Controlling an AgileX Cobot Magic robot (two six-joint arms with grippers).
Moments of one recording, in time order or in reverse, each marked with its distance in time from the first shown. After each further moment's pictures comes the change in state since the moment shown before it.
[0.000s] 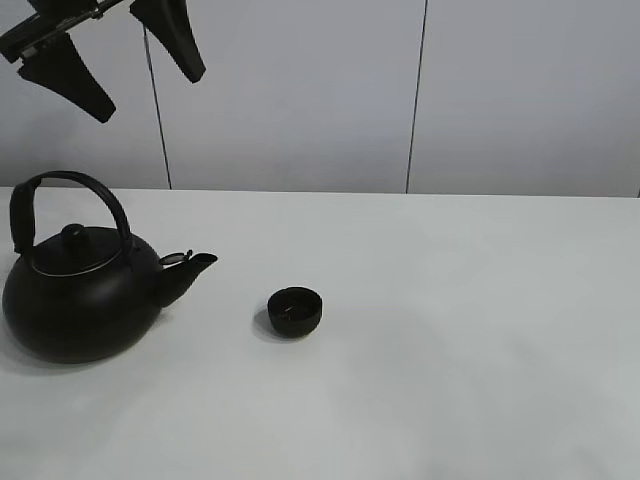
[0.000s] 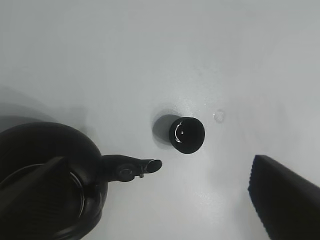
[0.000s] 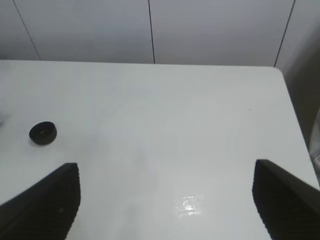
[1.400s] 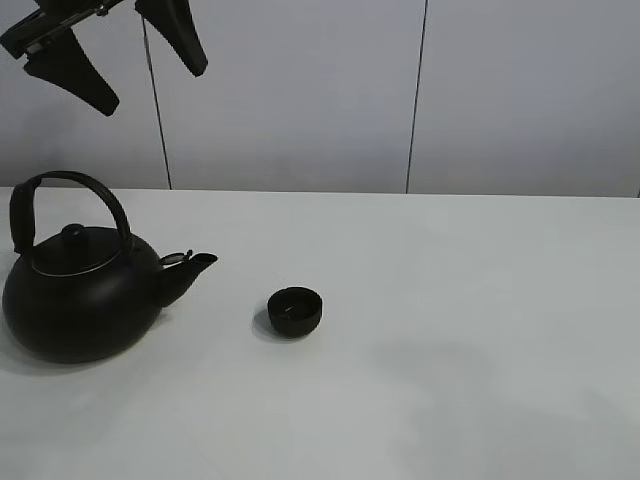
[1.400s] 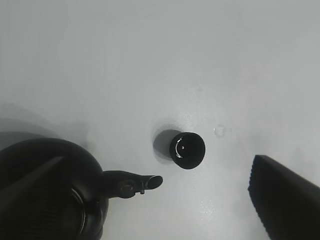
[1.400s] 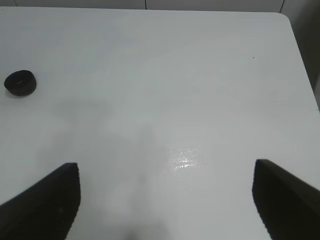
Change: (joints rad) left arm 0.000 0.000 0.000 -0.001 -0.049 0.000; right arm 0.000 -0.063 0.171 -0.020 0.035 0.001
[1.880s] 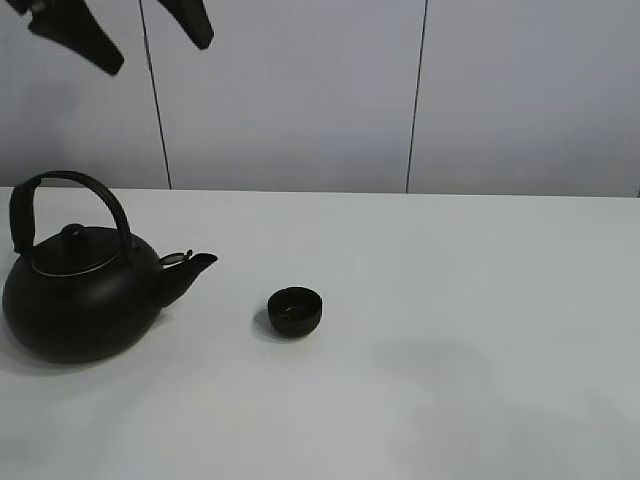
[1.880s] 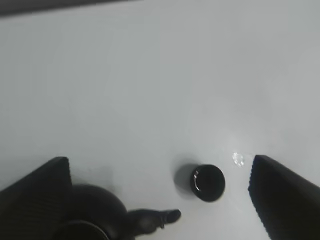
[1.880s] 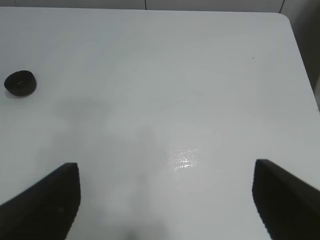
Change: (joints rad) left arm -0.076 -0.084 0.014 0.141 -0.136 0.046; right arm 0.000 0.000 0.000 0.000 -0.001 0.000
